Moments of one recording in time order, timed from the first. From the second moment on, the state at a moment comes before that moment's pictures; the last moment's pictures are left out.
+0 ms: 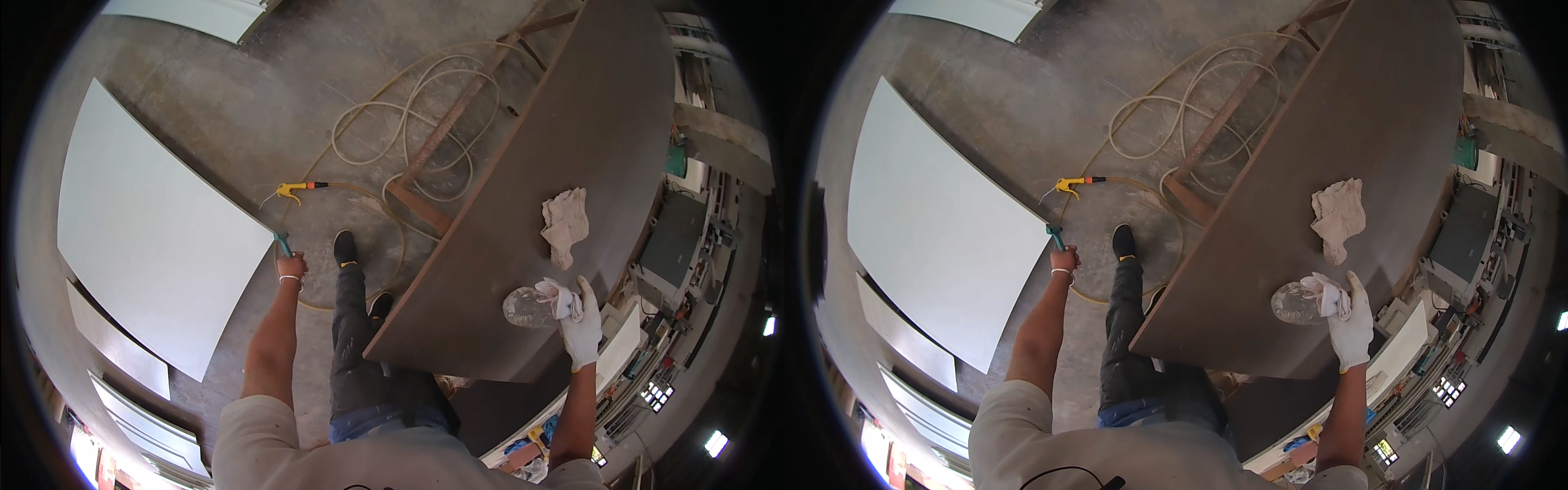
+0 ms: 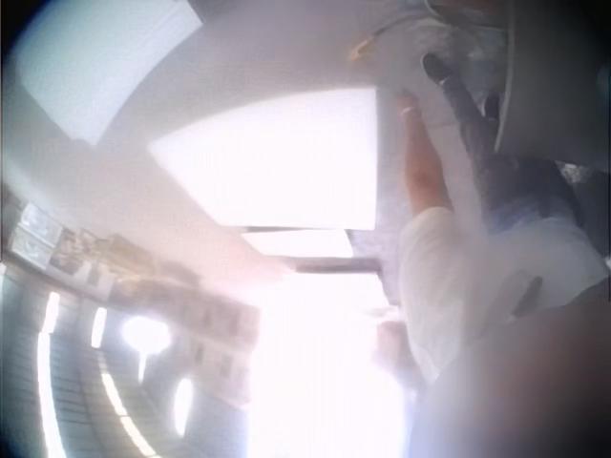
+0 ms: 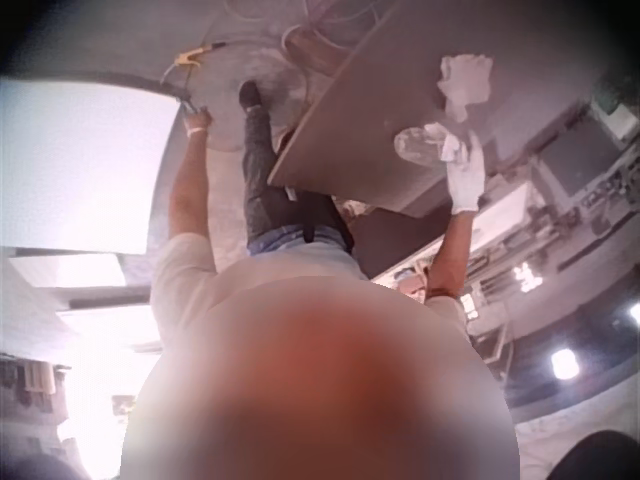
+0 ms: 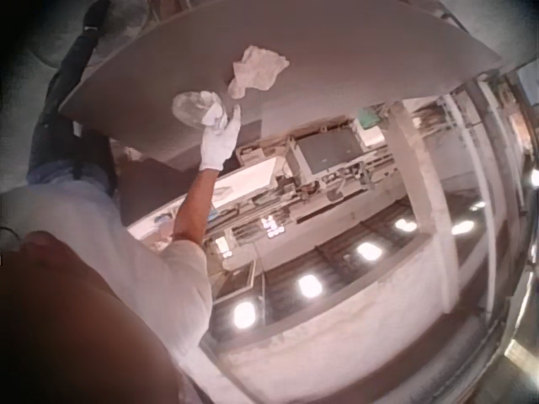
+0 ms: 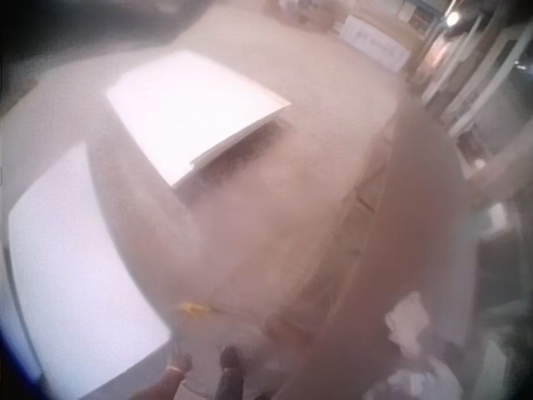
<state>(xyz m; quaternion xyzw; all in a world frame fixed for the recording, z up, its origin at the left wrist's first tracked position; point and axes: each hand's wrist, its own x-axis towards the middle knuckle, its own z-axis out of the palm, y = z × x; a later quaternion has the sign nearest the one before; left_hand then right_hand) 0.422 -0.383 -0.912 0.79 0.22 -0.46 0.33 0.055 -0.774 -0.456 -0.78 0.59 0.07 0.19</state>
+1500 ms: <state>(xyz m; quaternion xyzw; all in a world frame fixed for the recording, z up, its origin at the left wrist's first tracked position) 0.490 -0.486 -0.996 0.78 0.28 -0.41 0.39 0.043 -0.737 -0.491 -0.69 0.72 -0.07 0.02</state>
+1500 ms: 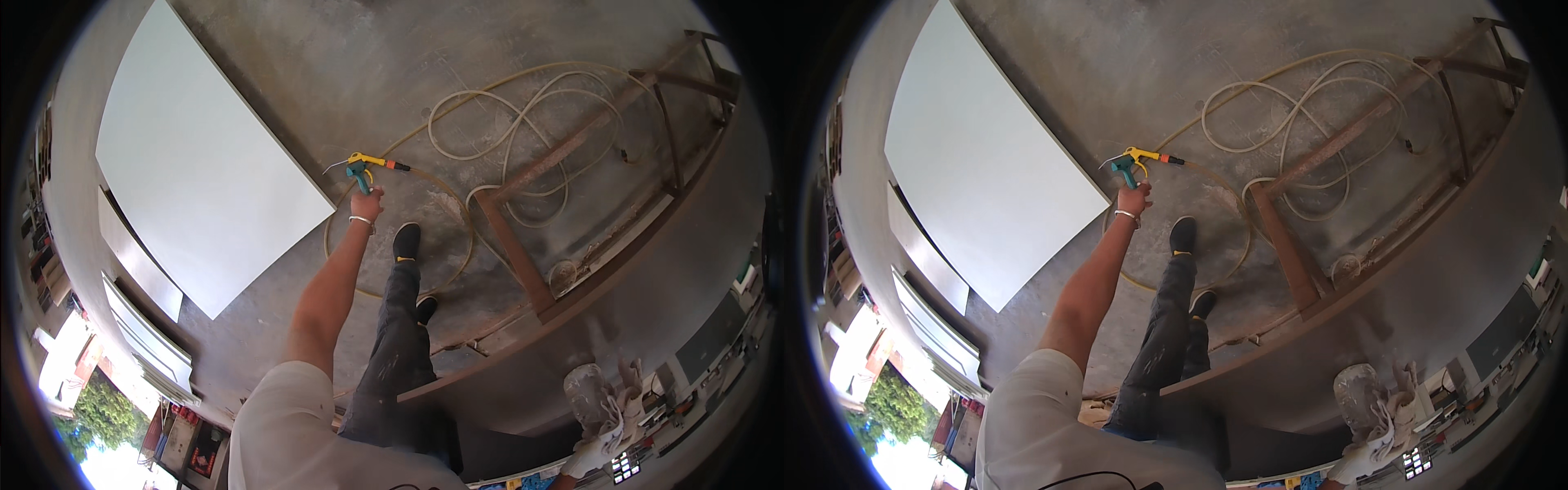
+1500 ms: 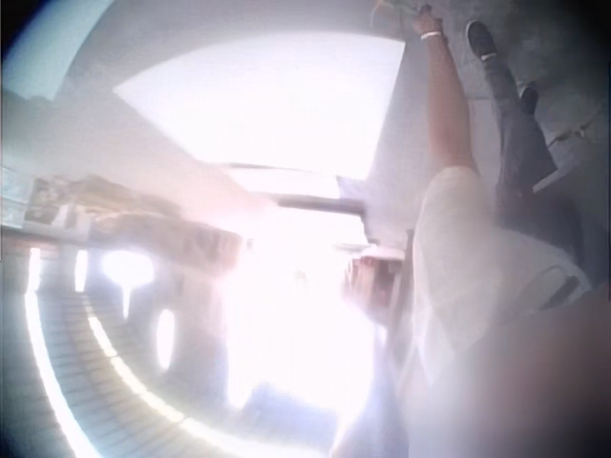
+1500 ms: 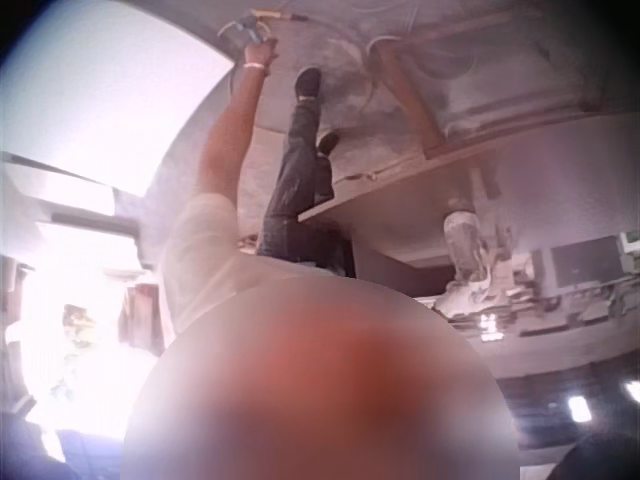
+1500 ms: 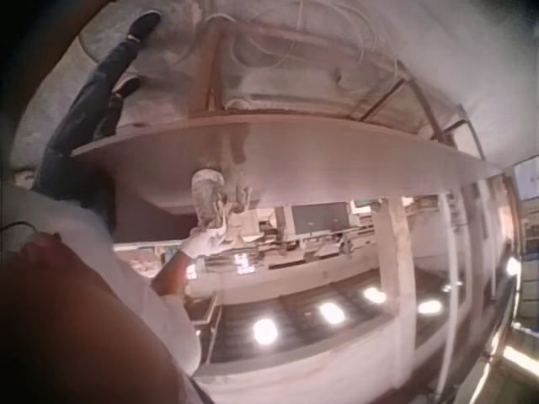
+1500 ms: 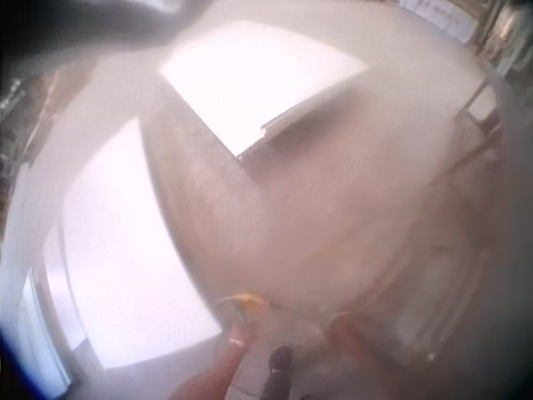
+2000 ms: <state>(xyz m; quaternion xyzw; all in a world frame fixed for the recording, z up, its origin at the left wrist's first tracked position) 0.503 -0.447 -1.251 0.67 0.41 -0.40 0.47 0.064 -0.741 -0.512 -0.69 0.72 -0.07 -0.07</state>
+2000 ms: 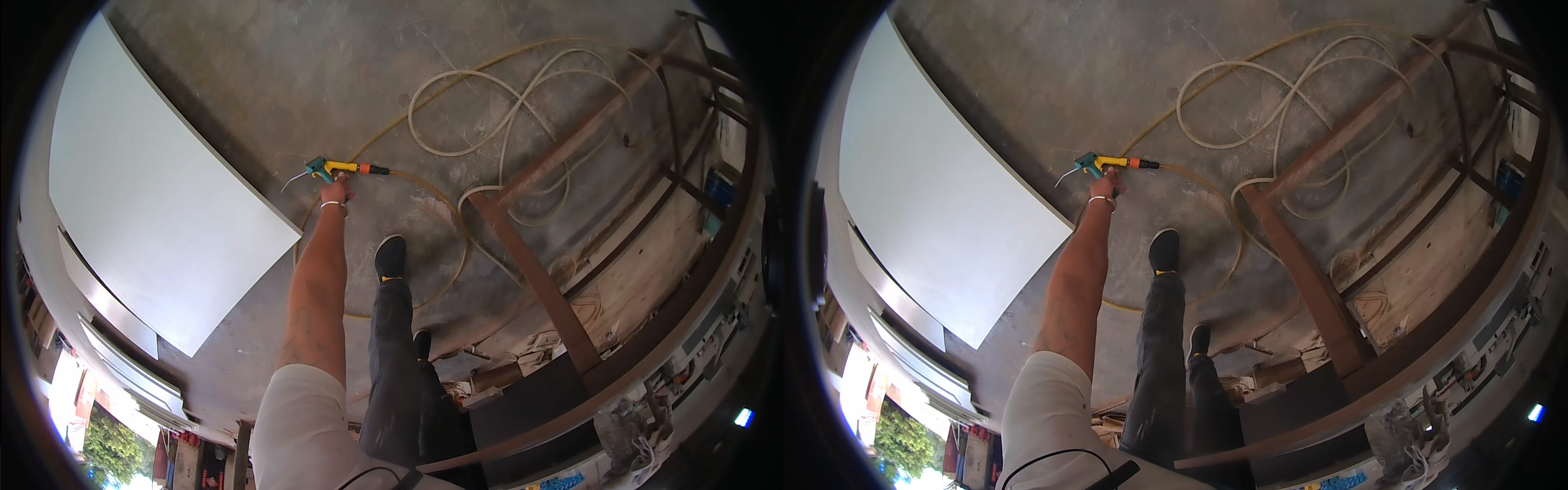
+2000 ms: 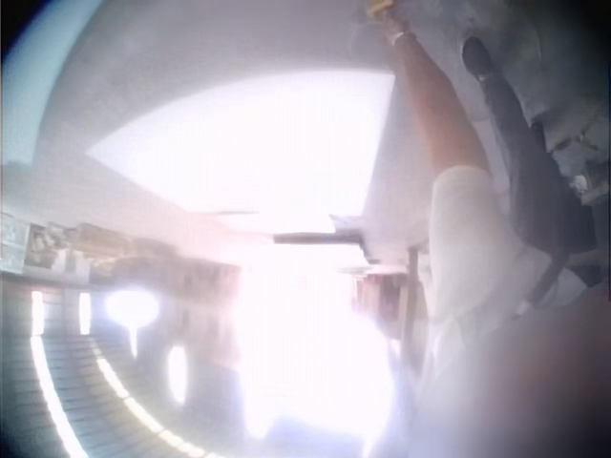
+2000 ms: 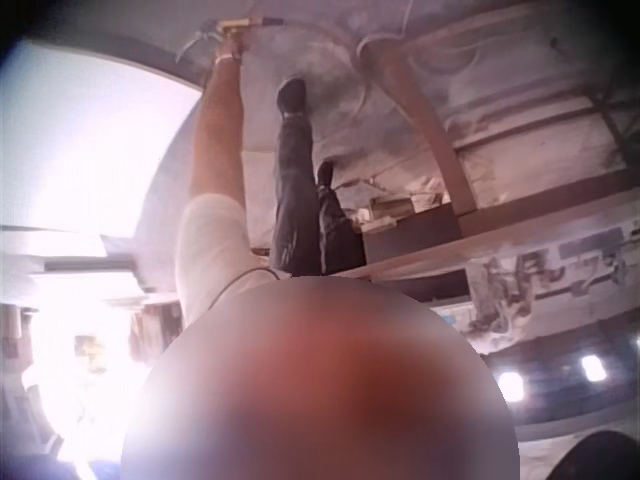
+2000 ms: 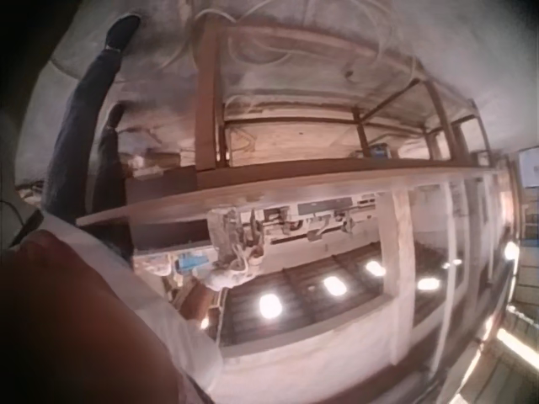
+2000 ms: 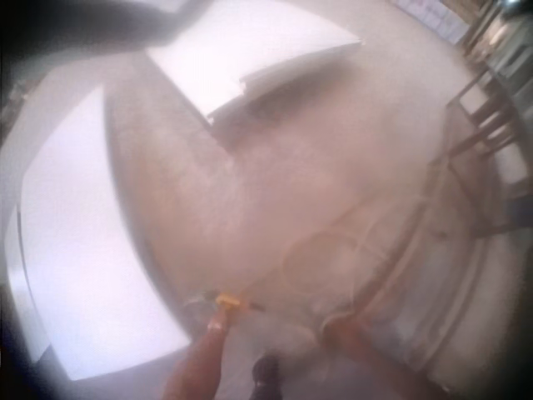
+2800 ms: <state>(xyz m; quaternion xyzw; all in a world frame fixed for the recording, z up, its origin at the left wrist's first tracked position) 0.231 -0.223 -0.744 0.85 0.15 -0.04 0.51 -0.055 -0.588 -0.499 -0.85 0.44 -0.25 0.15</state>
